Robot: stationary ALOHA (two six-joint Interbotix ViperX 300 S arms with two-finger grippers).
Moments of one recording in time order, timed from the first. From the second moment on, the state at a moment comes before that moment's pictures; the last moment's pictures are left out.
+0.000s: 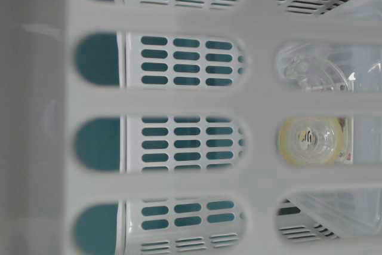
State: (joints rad) left arm 0.00 -0.96 1.17 0.00 -0.29 0.00; right arm 0.00 -0.97 1.18 0.00 -0.29 0.00
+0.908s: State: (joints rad) left arm -0.12 -0.24 0.32 0.04 0.73 -0.11; right arm 0.00 -1.02 1.18 0.01 -0.09 0.01
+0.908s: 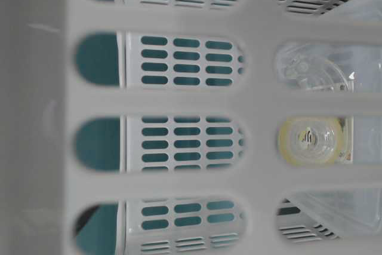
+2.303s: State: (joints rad) left arm -0.17 0.13 0.08 0.04 1.00 -0.12; right arm 0.00 -1.09 1.19 0.01 -0.04 0.01
